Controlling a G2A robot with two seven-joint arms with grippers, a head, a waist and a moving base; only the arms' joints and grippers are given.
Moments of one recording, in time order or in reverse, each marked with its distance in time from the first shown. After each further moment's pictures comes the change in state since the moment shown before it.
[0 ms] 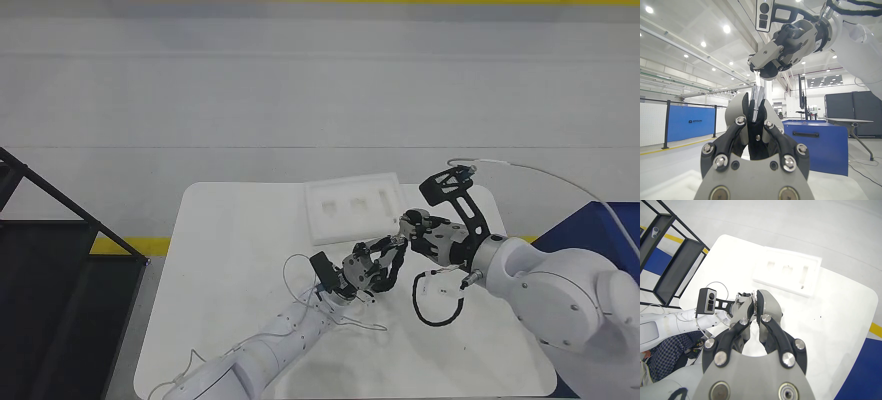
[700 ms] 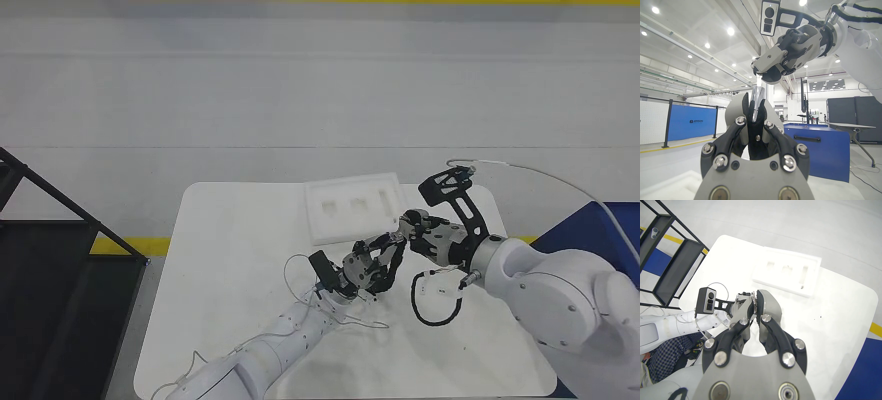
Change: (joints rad) left arm 0.003 -0.016 -0.020 0.007 -0.019 -0.013 0.005; right arm -0.006 -0.008 -0.003 0.000 -0.014 -0.001 -0.002
